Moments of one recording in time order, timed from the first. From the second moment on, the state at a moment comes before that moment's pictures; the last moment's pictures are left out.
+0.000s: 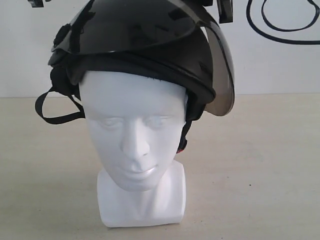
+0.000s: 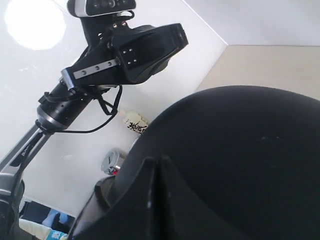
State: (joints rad) left arm 0.04 1.81 -1.65 1.60 -1.22 -2.09; right arm 0.25 1.62 -1.51 1.39 1.10 -0.65
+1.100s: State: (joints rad) left arm 0.04 1.81 -1.65 1.60 -1.22 -2.09; right arm 0.35 1.54 -1.50 1.26 1.17 -0.57
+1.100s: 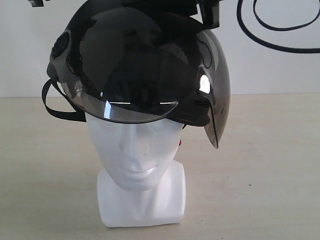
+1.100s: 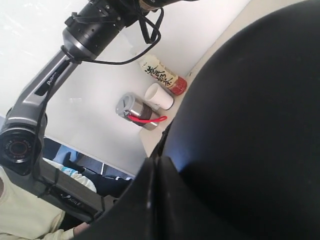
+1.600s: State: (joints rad) left arm 0.04 1.81 -1.65 1.60 -1.22 -2.09; right arm 0.19 1.50 -1.49 1.18 1.22 -0.60
